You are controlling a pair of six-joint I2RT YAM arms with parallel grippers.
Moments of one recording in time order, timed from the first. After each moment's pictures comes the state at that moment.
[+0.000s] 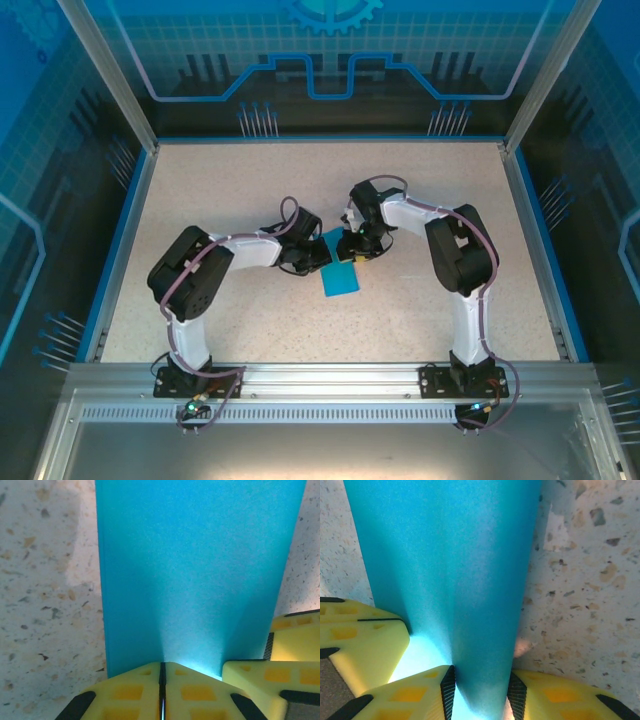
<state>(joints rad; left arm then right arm) -0.58 1.88 1.02 -0.16 0.27 -1.00 0.47 2.09 1.43 -0.81 -0.42 0.28</state>
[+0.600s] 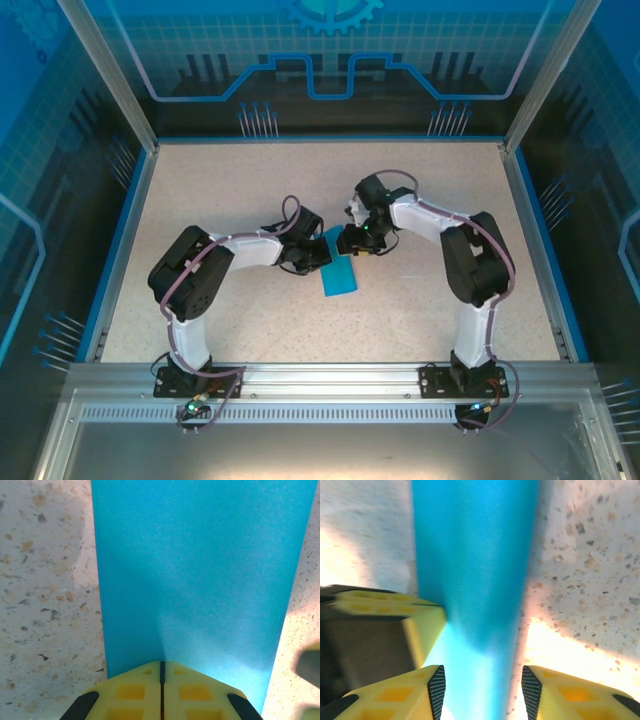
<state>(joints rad) -0.58 1.89 1.04 -0.19 0.25 -0.97 0.47 1.92 1.36 -0.75 -0.42 0.32</state>
